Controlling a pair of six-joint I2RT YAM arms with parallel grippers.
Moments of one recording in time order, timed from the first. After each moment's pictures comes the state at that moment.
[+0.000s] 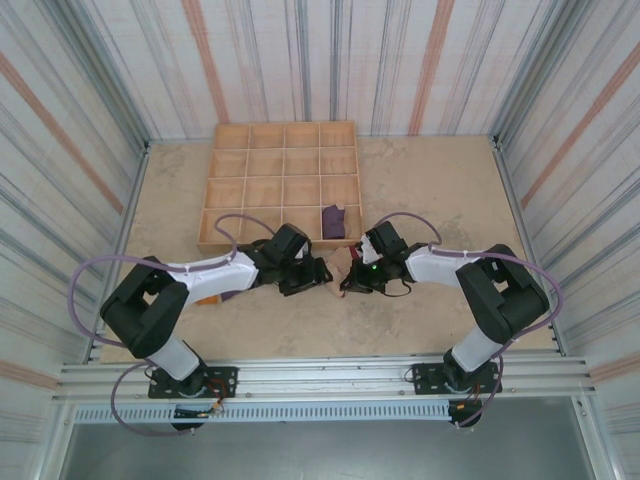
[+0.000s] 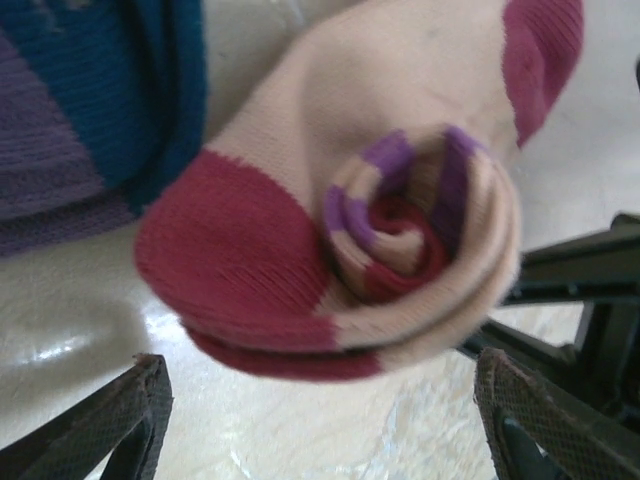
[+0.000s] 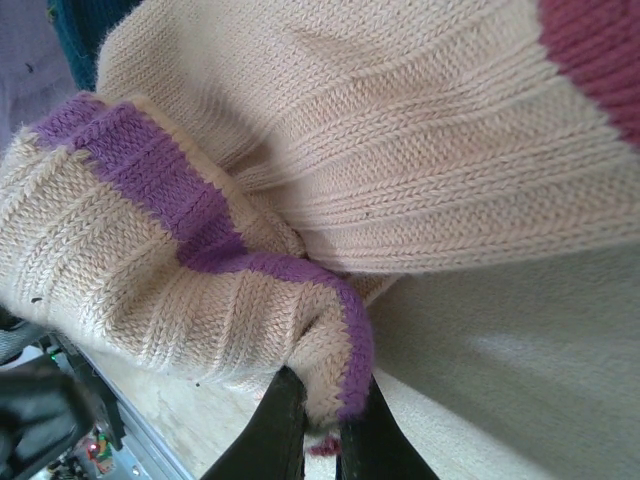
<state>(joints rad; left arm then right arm) -0.76 1.58 0.82 -0.22 0.28 -0.95 0.57 1.62 0.72 -0.19 -0.55 0.71</state>
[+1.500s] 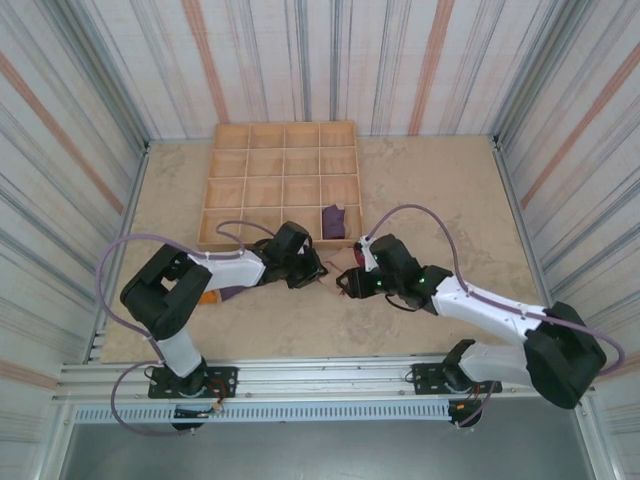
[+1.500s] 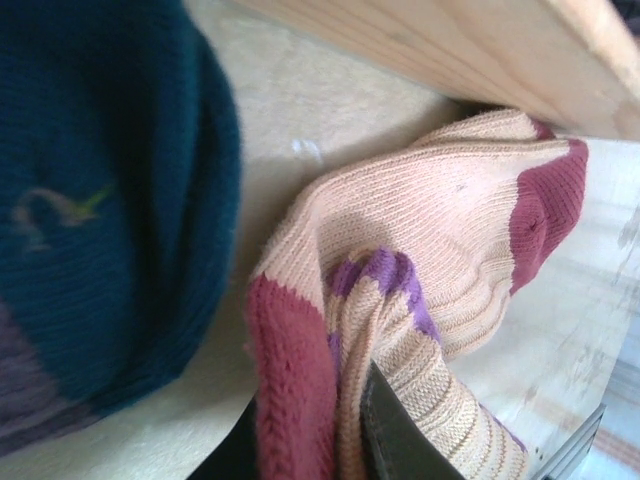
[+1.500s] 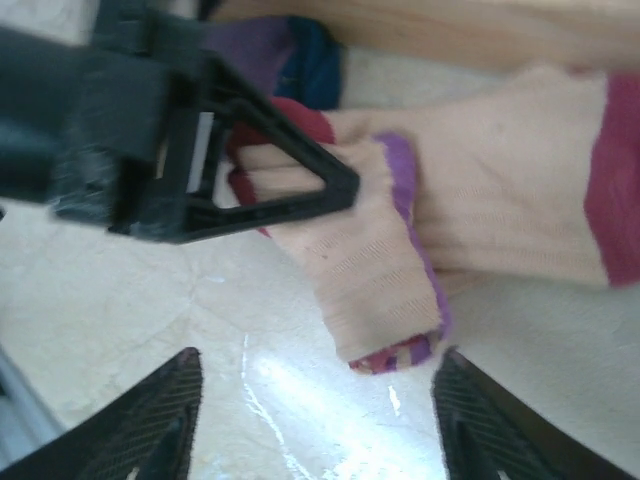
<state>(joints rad) -0.72 1.73 0.83 -0.01 0.31 -1.06 0.80 1.16 0.59 -0.19 -0.12 0.46</state>
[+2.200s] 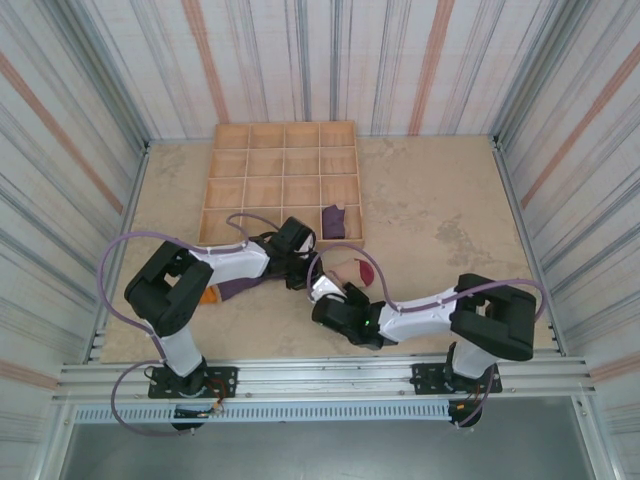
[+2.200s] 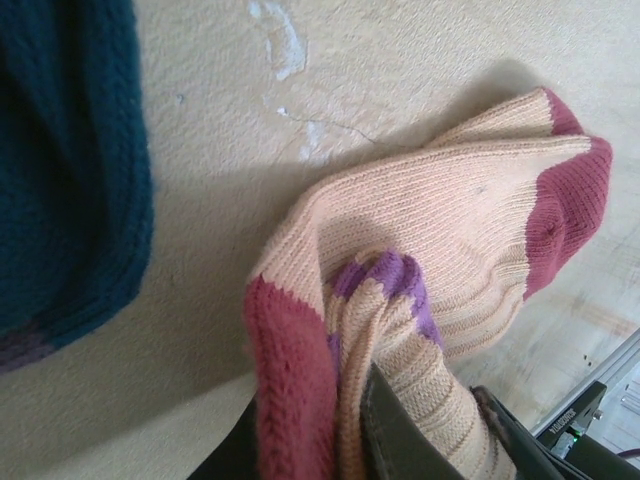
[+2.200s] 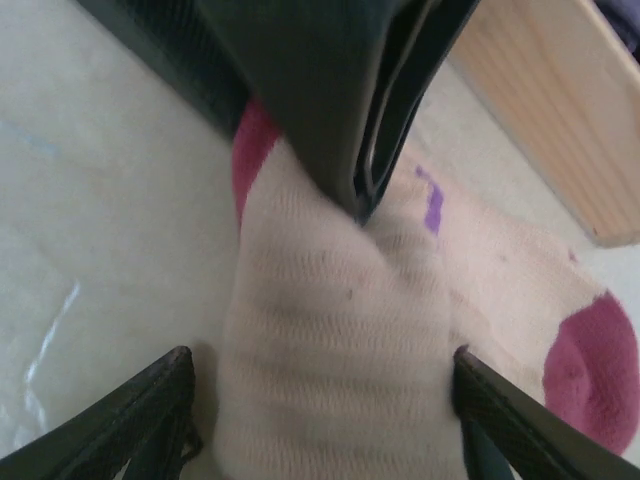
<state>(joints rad) -0.71 1.75 0.92 -0.23 0.43 -0.89 1.26 1.60 0.61 0.01 0.68 0.15</state>
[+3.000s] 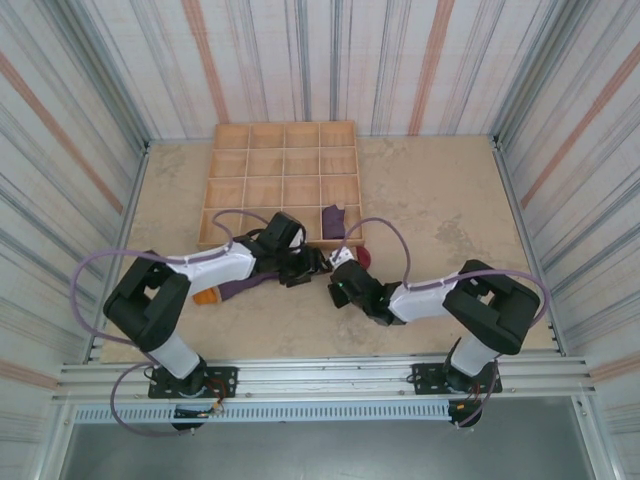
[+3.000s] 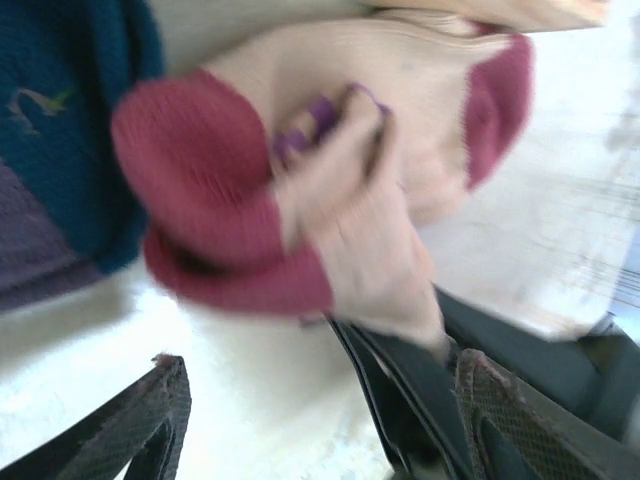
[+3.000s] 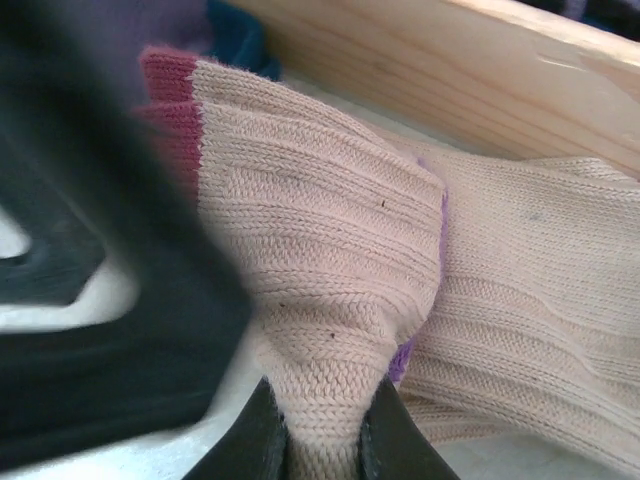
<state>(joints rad) -0.68 1.59 0.89 -0.25 0.43 -0.90 0.95 1.60 0.53 0.33 0.27 0.34</state>
